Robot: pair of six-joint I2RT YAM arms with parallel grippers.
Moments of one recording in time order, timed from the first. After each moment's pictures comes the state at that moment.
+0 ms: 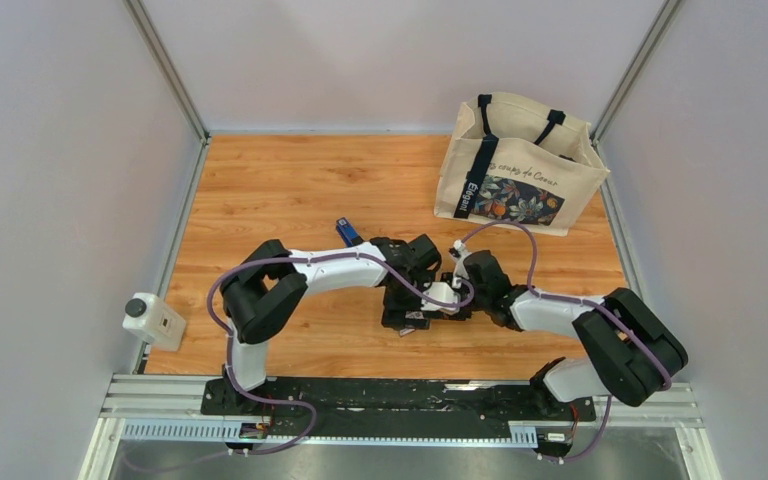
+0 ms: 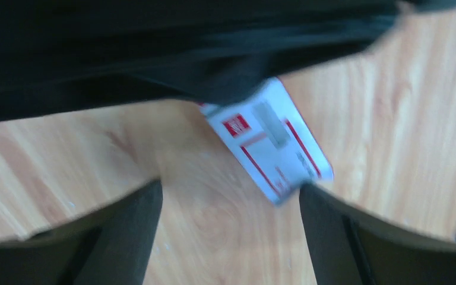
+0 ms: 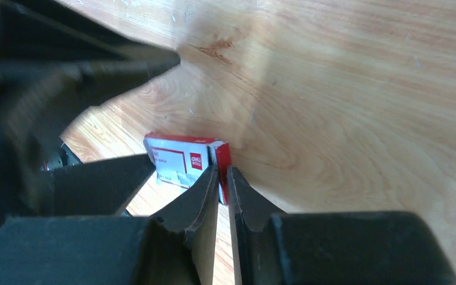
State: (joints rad) left arm -1.01 1.92 1.31 -0.71 0.20 0.71; right arm 0.60 1.40 0.42 0.19 -0.42 0.70
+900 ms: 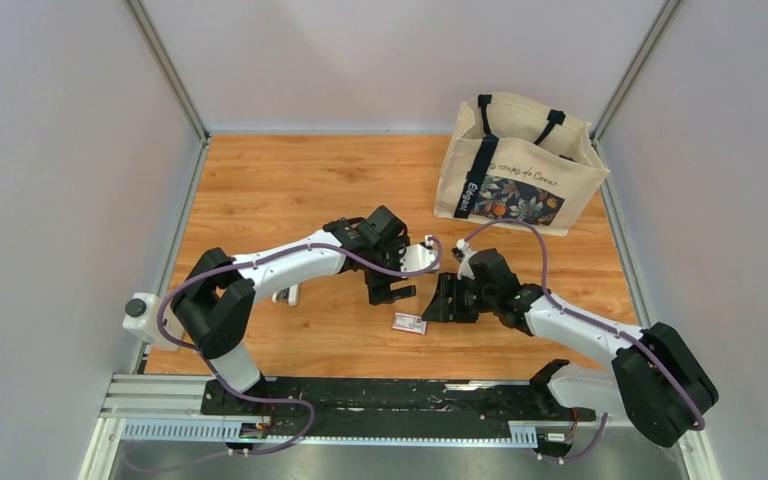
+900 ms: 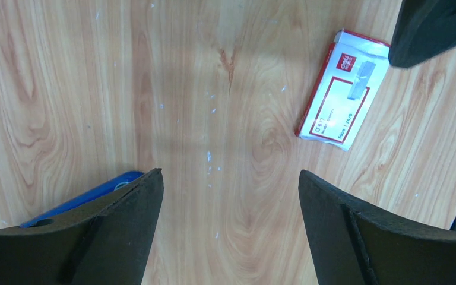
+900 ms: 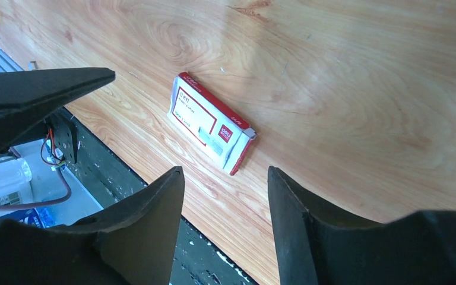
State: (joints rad) left arm -0.84 1.69 1.19 -0.59 0.25 0.61; right arm 0.62 1.19 0.46 -0.09 -0.39 0.66
